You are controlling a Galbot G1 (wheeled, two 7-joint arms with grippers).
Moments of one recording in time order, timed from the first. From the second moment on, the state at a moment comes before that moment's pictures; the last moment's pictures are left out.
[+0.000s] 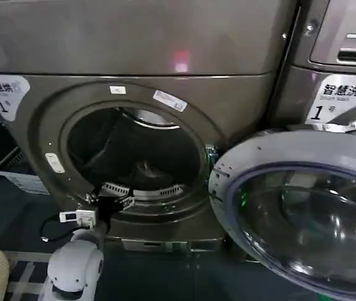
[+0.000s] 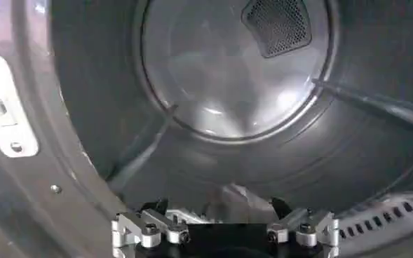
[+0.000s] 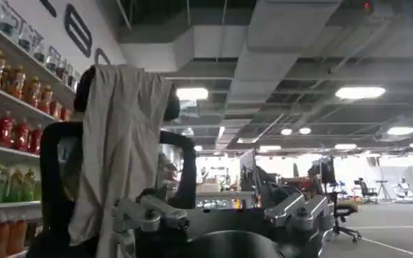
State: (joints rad) left arm 1.24 -1.47 -0.53 -2.17 0.02 0.74 -0.01; right arm -1.69 1.02 2.44 1.42 0.51 -0.17 0.00
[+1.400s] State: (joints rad) left arm 0.74 -1.45 -0.50 -1.69 1.07 0.20 1.13; right arm -1.68 1.01 2.40 1.44 0.49 -0.14 0.00
